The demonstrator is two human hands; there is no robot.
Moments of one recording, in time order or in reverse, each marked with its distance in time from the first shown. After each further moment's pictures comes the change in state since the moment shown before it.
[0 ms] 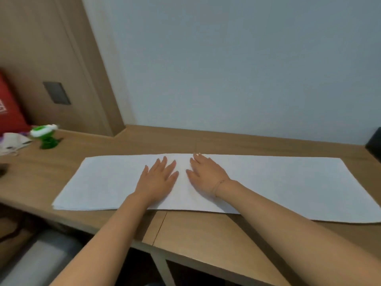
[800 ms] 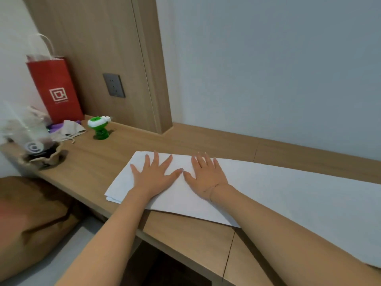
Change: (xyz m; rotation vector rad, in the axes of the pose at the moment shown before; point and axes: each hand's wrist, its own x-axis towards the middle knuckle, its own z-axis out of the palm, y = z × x) left_hand 0.016 -0.166 -0.022 0.080 0.002 -0.333; right_hand 0.114 -0.121 0.058 -0.105 -0.053 -0.052
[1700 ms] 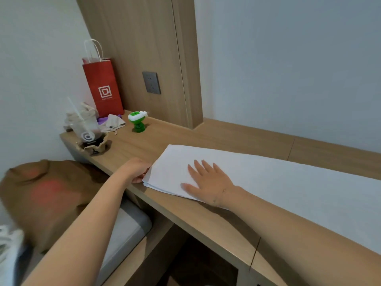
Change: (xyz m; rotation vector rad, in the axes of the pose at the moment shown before) left_hand -0.041 -0.098 -0.063 -0.808 -0.085 -0.665; right_hand -0.014 -0.057 0.000 -0.055 -0.090 -0.359
